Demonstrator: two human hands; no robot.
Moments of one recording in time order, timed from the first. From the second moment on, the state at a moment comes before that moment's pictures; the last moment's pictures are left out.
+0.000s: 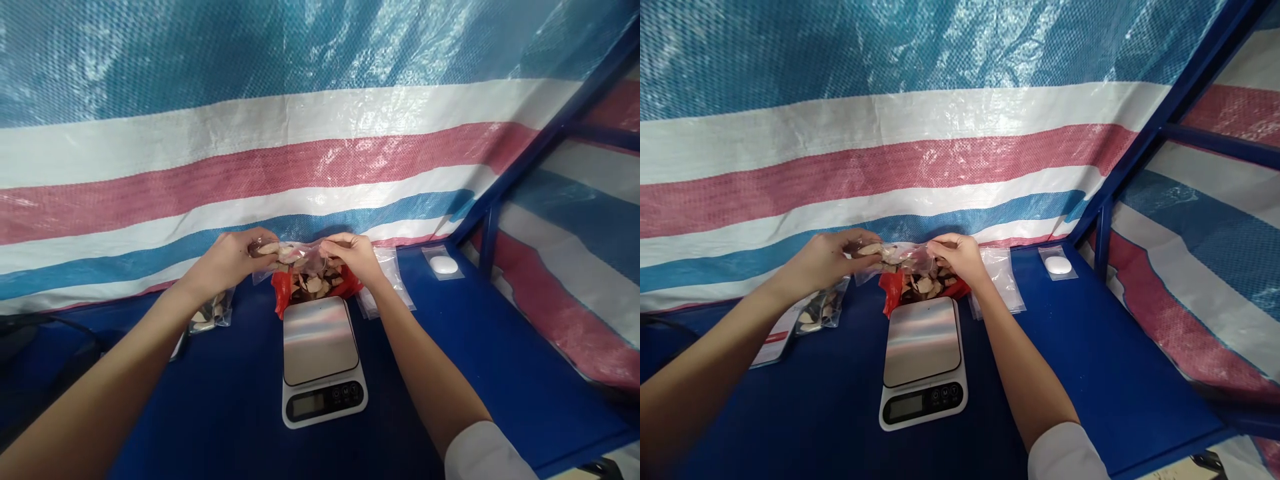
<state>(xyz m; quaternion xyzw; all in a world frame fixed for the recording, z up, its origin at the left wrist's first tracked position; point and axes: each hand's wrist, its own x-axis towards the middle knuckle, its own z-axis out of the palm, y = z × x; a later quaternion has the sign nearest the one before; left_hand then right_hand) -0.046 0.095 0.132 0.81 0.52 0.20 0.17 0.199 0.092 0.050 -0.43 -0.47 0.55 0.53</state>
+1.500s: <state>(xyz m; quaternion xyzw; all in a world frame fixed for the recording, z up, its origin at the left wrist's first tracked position) -0.019 0.101 0.094 0.76 0.52 0.31 0.23 0.237 0.096 0.038 -0.52 -0.56 0.47 0.45</state>
